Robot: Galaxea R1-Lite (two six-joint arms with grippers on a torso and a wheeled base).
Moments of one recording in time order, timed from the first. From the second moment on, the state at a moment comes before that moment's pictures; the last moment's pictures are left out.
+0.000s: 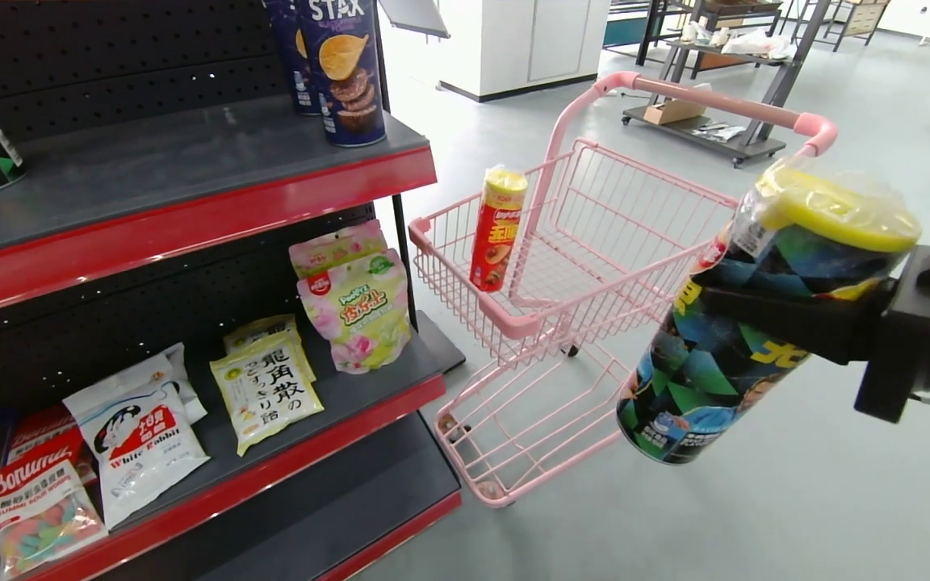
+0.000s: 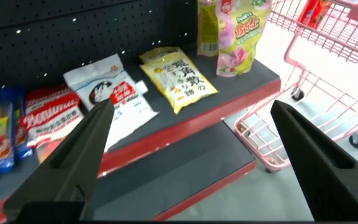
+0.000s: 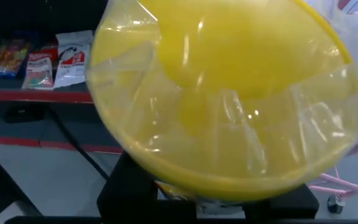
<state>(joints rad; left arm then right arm) 0.01 0.00 0.00 0.01 0.03 -0.01 0.67 1.19 -0.84 -0.15 -0.02 -0.02</state>
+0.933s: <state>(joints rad) 0.01 0.00 0.00 0.01 0.03 -0.01 0.70 1.23 -0.80 -0.16 -0.13 -0.07</state>
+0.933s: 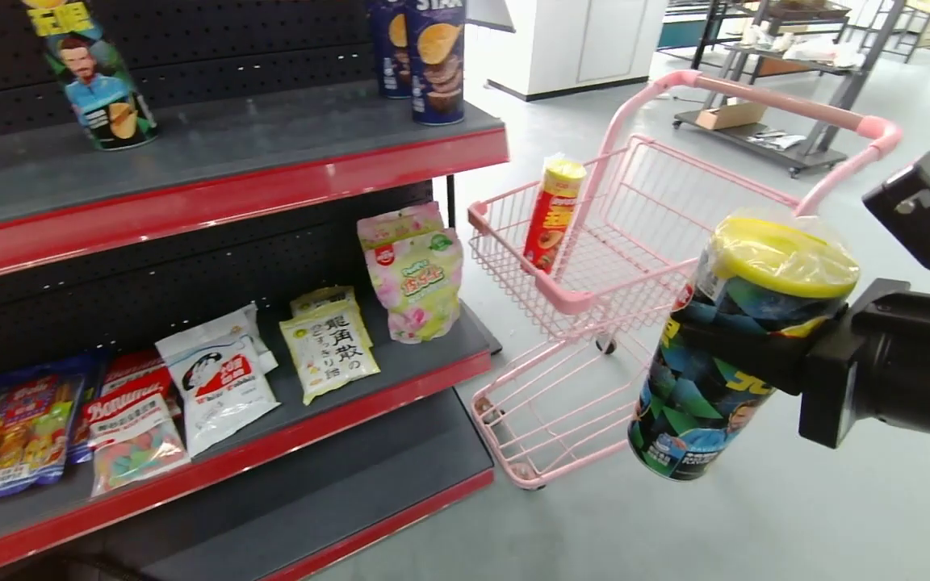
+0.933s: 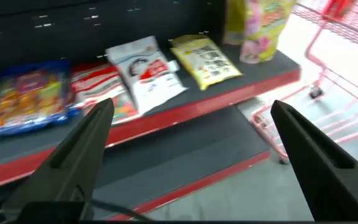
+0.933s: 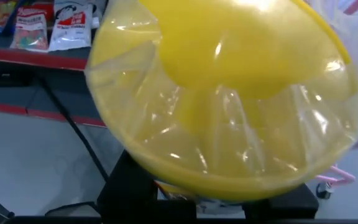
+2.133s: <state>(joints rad) 0.01 0.00 0.00 0.01 0.03 -0.01 0.70 1.21 -0.84 -0.16 -0.07 -0.12</state>
